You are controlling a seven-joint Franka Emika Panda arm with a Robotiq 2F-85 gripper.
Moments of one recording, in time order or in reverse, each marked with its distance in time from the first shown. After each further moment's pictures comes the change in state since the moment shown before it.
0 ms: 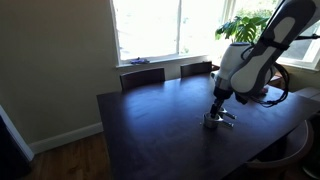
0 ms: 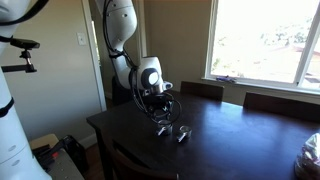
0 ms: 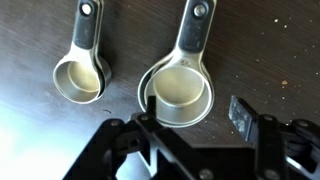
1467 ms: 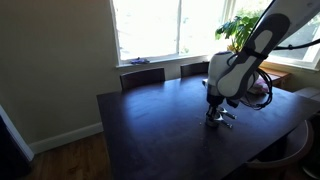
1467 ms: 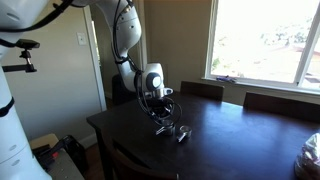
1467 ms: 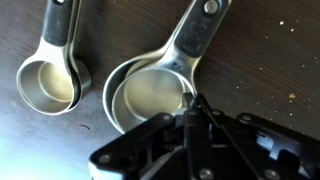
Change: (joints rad) arm 0.017 0.126 0.015 0.156 -0.007 -0.153 0.000
